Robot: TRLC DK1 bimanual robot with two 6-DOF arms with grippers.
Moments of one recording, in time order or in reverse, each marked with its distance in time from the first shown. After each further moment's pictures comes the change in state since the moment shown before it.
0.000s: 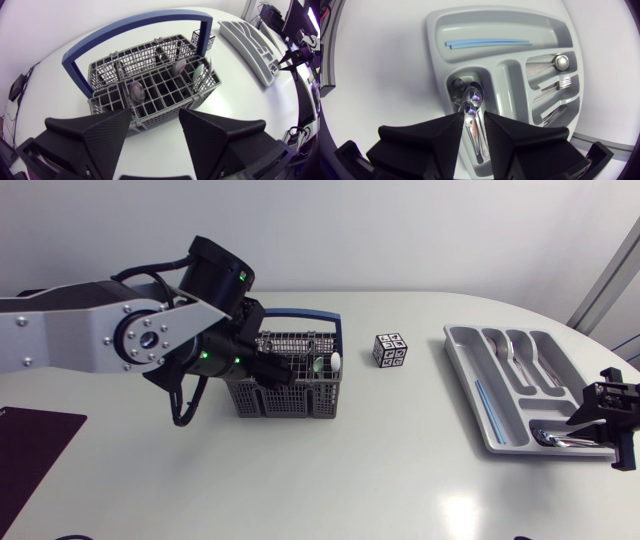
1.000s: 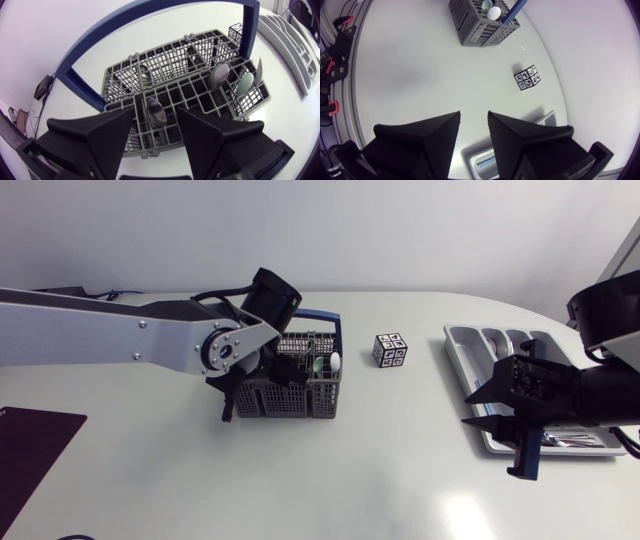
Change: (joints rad) left arm -0.053 0.223 0.090 0.082 -0.327 -0.019; right arm 0.798 -0.617 -0.230 -0.041 0.027 0.803
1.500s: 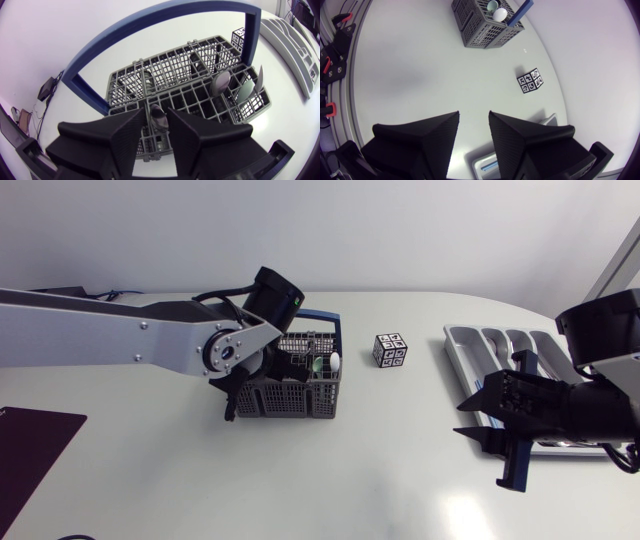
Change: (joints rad) left arm -0.008 0.000 0.000 0.026 -0.042 -0.002; right arm 0.057 -0.038 -0.073 0.066 0.027 0.039
